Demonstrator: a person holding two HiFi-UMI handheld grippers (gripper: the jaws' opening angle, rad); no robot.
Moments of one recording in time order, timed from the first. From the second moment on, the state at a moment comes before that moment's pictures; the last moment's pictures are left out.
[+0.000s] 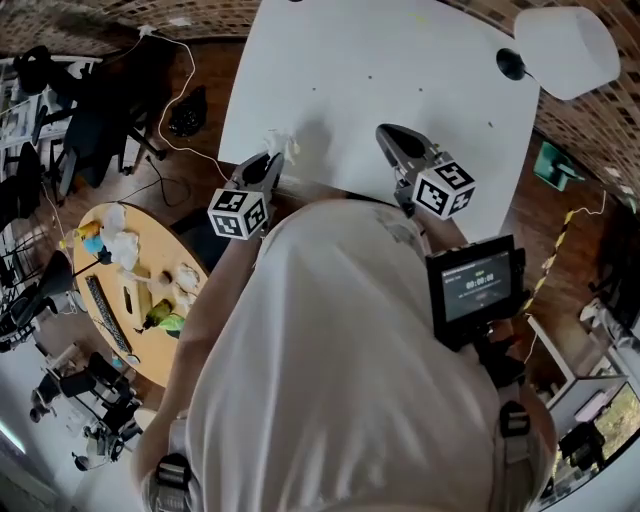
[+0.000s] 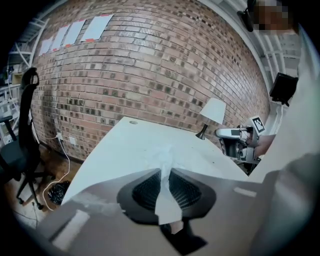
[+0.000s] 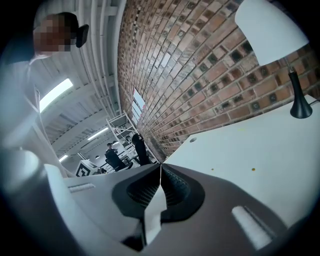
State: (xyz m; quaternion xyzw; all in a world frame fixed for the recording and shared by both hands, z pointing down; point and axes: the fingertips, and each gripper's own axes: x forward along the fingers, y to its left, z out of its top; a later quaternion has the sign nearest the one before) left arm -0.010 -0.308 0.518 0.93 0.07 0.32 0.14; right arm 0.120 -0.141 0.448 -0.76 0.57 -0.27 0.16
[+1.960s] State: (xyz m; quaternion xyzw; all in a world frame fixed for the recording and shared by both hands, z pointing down) left arm 0.144 -0.356 0.583 0.92 0.10 0.38 0.03; right arm 0.160 -0.087 0.447 -0.83 0.44 -0.29 0.18
